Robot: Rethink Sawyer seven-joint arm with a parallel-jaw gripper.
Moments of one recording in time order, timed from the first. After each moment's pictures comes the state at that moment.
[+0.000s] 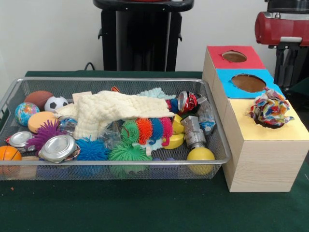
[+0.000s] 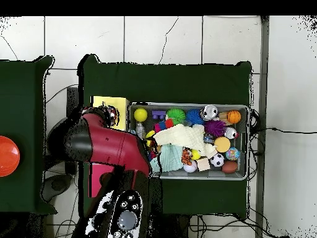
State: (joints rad) arm 0.23 -0.68 -0.23 1.61 0.40 0.31 1.58
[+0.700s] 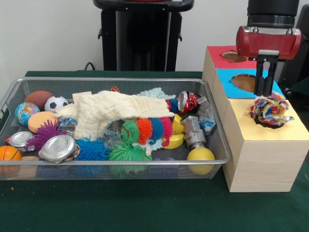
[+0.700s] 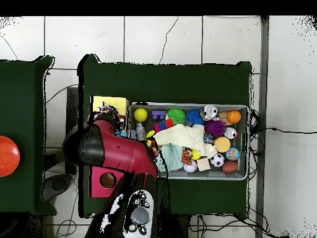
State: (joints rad) arm 0.17 -0.67 -0.18 1.71 0.40 0.16 1.58
